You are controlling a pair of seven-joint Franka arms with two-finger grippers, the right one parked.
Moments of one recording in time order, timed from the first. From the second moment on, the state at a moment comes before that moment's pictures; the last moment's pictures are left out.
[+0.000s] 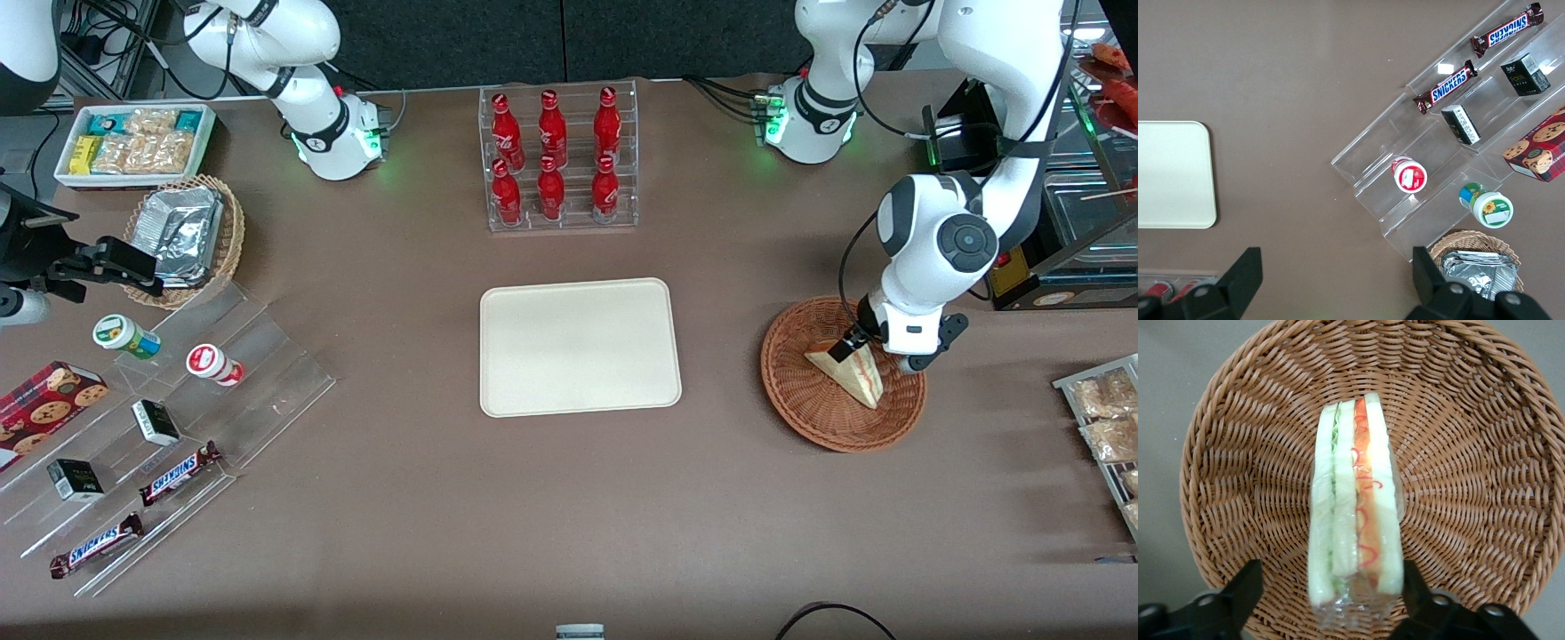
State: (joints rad) arm -0.08 0.17 0.00 -2.33 0.03 2.49 -0.81
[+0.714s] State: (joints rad) arm -0.08 0.18 0.00 -2.30 0.04 2.50 -0.84
